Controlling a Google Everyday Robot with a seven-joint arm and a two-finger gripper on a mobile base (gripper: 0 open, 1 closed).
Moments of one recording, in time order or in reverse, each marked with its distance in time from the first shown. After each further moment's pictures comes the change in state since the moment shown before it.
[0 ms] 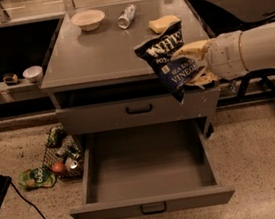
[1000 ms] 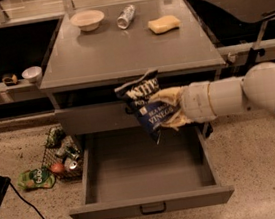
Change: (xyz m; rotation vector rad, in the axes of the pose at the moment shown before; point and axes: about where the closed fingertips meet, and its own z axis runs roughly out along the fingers) arm -0.064 0.082 0.079 -0.009 -0.180 0.169
